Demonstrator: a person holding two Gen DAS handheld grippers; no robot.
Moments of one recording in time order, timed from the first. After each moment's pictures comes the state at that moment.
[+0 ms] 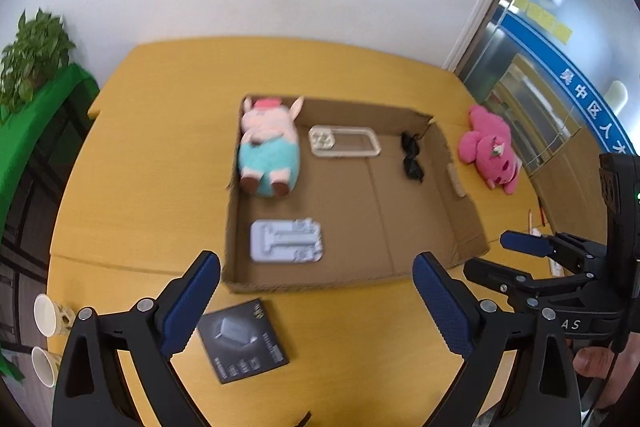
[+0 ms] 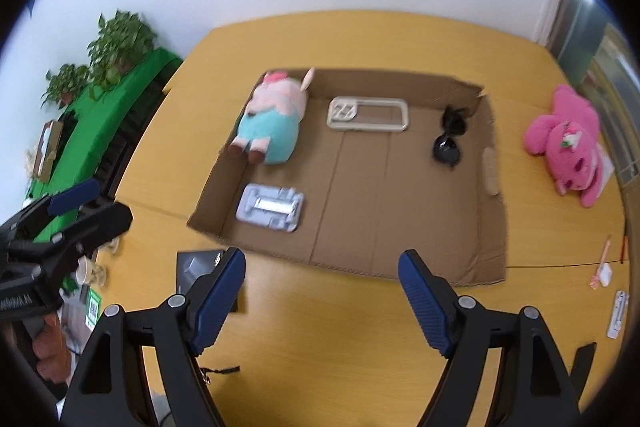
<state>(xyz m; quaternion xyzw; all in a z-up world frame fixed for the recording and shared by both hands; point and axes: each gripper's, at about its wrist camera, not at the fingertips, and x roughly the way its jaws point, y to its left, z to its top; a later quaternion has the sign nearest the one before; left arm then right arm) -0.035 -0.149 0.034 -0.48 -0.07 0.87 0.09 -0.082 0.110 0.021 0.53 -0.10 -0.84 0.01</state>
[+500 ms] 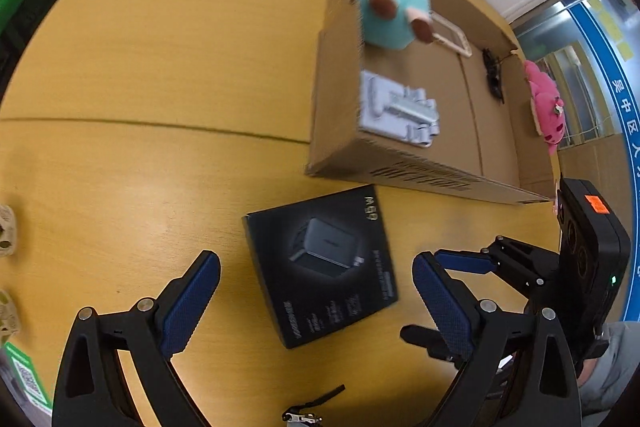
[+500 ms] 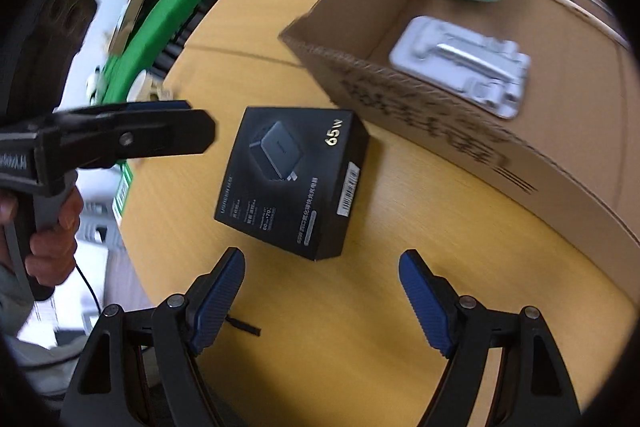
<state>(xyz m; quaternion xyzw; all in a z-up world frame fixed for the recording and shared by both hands) -0.032 -0.249 -0.151 -0.63 -0.17 0.75 0.09 -0.103 -0.032 -0.166 0.63 -0.06 -0.73 0.25</state>
